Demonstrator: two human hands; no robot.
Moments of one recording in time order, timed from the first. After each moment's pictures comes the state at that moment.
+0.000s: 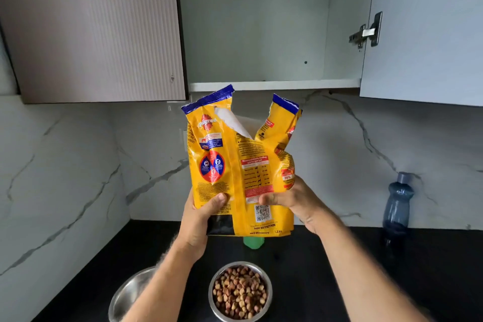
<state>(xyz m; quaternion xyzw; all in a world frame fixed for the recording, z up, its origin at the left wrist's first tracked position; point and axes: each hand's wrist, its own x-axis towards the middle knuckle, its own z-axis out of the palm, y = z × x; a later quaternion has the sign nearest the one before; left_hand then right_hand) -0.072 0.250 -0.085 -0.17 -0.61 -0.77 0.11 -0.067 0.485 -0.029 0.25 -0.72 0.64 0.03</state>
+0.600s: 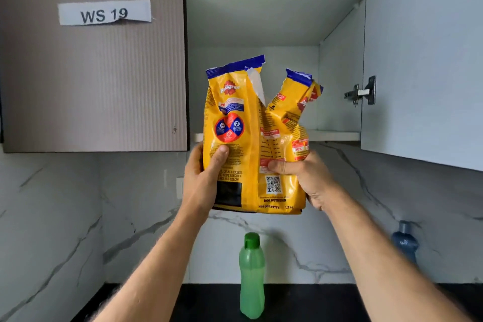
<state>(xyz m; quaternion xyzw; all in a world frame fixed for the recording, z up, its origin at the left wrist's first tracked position) -0.116 0.259 0.086 -0.26 -0.57 -0.73 0.25 -0.101 0.475 0.109 0.26 -0.66 0.69 0.17</state>
